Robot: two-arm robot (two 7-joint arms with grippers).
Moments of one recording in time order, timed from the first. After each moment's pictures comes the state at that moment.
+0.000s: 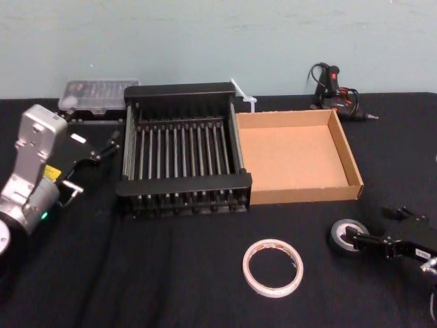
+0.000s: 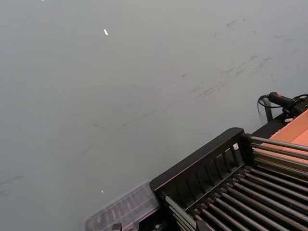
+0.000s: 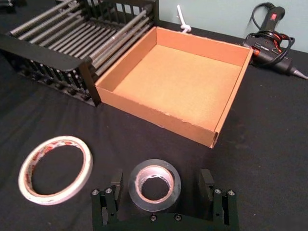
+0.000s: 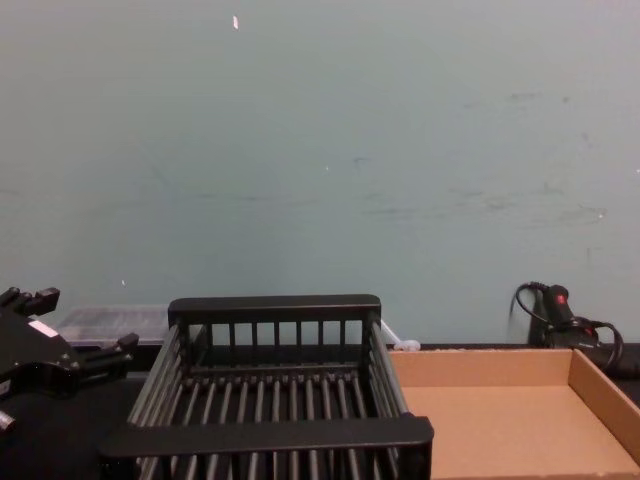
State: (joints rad) left arm -0.20 0.60 0.45 -1.41 -0.25 -0.12 0.03; right arm -0.24 0.77 -0.15 -1.89 0.60 0.42 0.25
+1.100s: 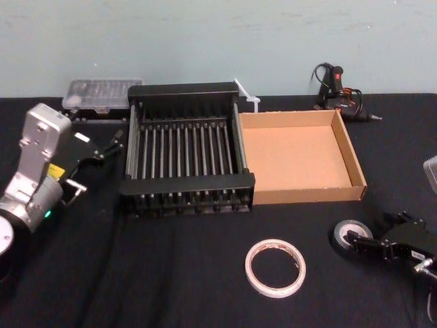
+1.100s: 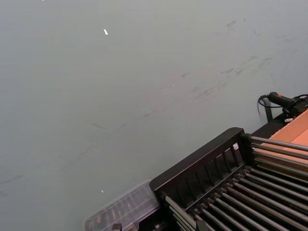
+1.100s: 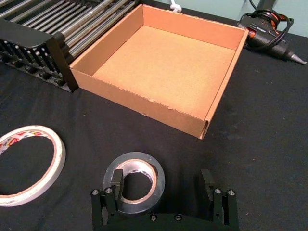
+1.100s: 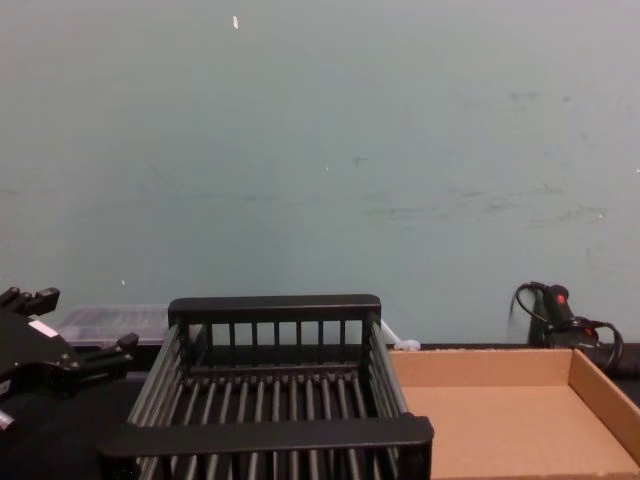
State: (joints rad) left arm -0.20 0.60 0.45 -1.41 -0.25 -0.12 0.03; right arm -0.16 0.70 -0.18 -1.78 0.49 0.44 0.28
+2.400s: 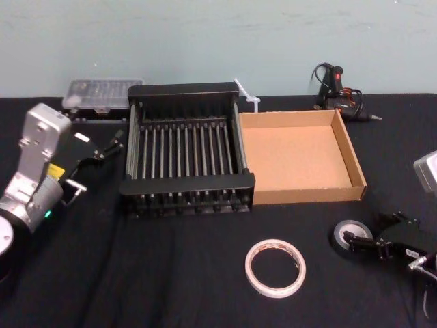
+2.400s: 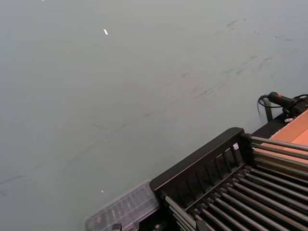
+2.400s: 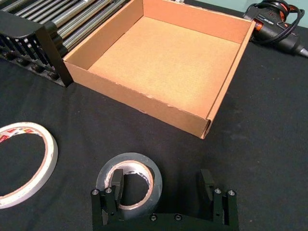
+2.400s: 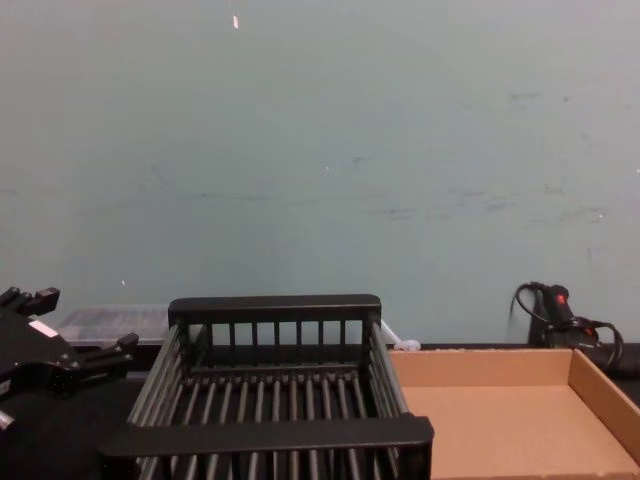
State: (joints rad) left arm -0.20 0.60 0.45 -1.41 -0.25 -0.12 0.03; right arm -0.11 0.67 -0.20 -1.73 0.44 0.47 0.31
